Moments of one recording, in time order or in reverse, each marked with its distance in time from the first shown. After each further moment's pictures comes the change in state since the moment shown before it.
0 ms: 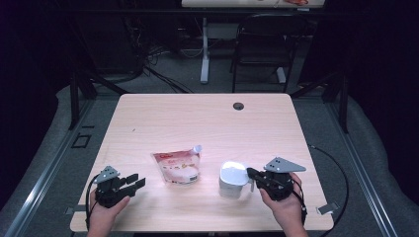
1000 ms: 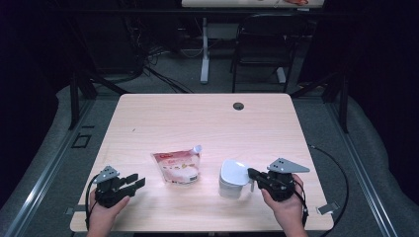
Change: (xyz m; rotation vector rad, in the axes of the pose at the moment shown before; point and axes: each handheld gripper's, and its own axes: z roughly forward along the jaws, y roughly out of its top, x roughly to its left) left arm 0.001 0.000 0.000 -0.001 0.000 -0.001; right arm -0.004 -0.005 -0.001 -0.022 0.024 0.056
